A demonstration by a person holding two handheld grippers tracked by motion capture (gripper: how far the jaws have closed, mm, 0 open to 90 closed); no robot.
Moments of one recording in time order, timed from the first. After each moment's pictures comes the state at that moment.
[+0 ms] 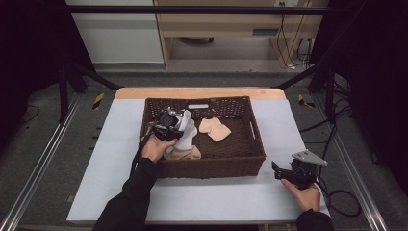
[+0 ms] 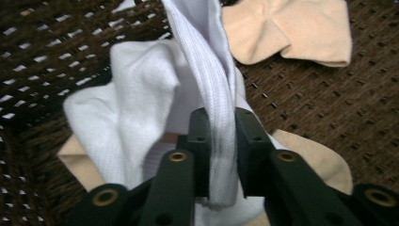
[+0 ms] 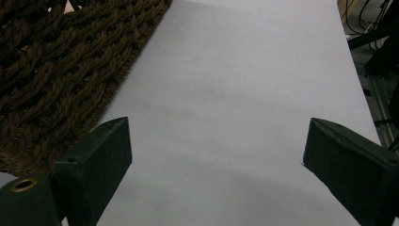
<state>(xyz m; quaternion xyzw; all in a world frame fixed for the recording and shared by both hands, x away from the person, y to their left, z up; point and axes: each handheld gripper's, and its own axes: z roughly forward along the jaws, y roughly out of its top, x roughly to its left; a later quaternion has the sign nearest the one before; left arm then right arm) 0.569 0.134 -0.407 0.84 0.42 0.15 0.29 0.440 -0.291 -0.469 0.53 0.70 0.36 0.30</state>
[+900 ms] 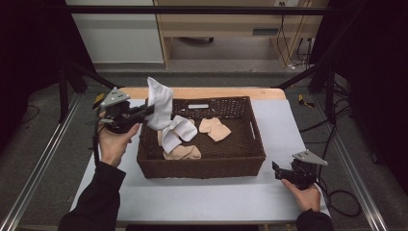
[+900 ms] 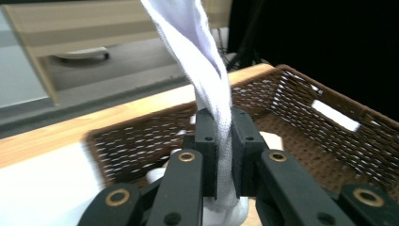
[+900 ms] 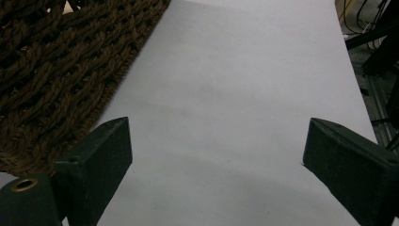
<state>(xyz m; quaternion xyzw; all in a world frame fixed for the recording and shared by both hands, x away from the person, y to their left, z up) 0.501 0.229 -0.294 0.72 0.41 0.24 0.51 0.439 -0.291 -0.468 0.54 0.70 0.36 0.30</state>
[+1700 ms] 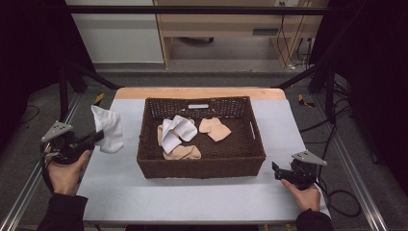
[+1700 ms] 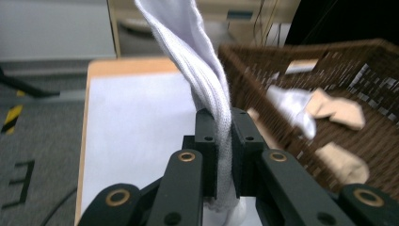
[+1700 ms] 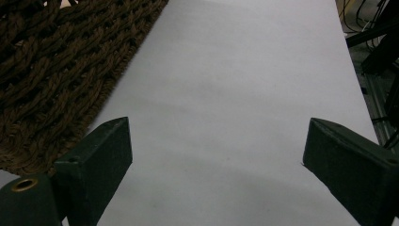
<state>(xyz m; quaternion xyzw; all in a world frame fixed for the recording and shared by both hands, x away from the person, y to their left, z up) 0.453 0.354 -0.363 0.67 0.51 0.25 0.47 0.439 -0.290 -0.469 0.54 0.71 0.36 0.30</state>
